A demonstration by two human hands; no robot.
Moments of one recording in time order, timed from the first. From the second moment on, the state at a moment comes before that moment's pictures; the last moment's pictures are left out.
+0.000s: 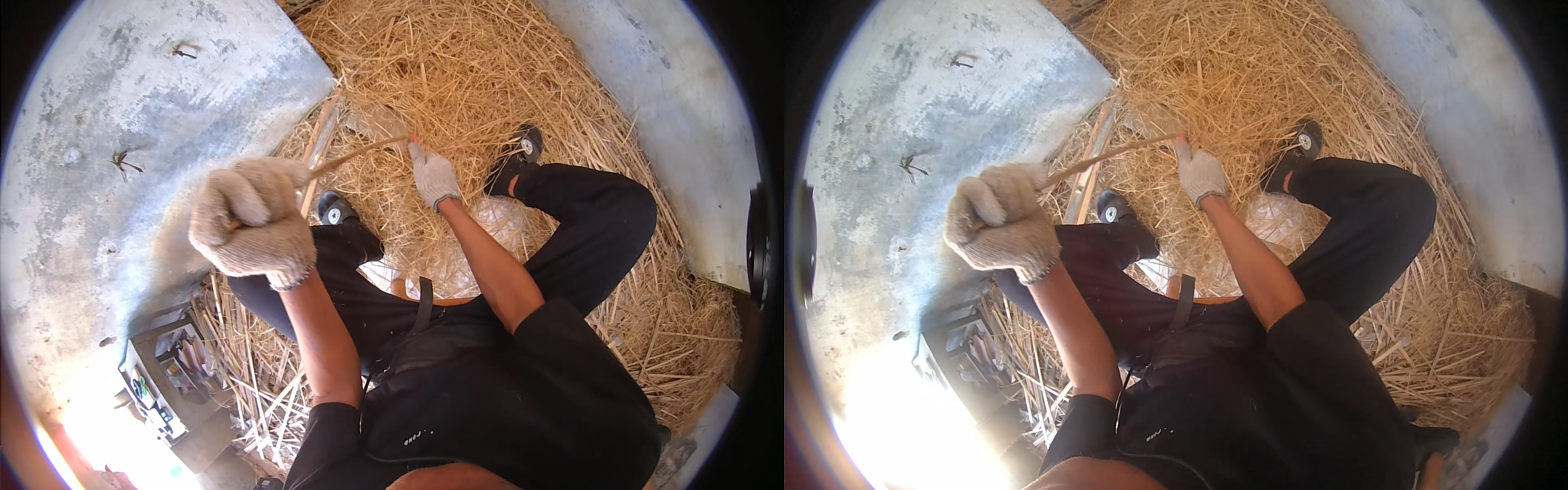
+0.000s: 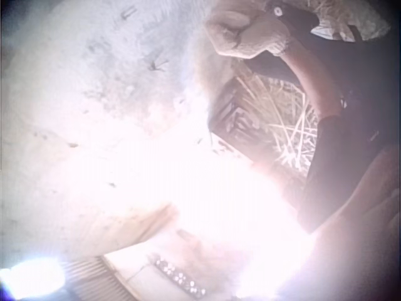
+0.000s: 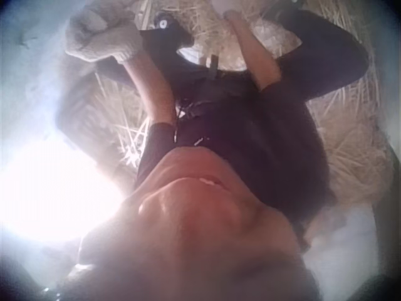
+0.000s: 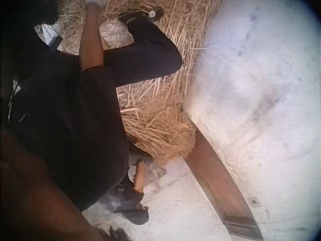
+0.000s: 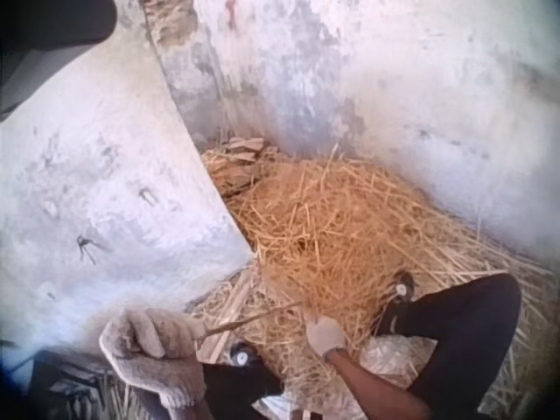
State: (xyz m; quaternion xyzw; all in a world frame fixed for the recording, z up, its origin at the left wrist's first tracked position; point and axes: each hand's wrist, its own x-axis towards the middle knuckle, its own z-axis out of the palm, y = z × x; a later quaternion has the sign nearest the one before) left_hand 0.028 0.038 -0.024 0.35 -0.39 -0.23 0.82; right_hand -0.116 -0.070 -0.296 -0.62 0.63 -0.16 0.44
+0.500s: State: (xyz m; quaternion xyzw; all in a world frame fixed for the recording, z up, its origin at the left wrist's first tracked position) left_hand 0.040 0.045 -0.028 0.33 -0.33 -0.26 0.85; right_hand -0.133 -0.093 -0.366 -0.60 0.66 0.06 0.44
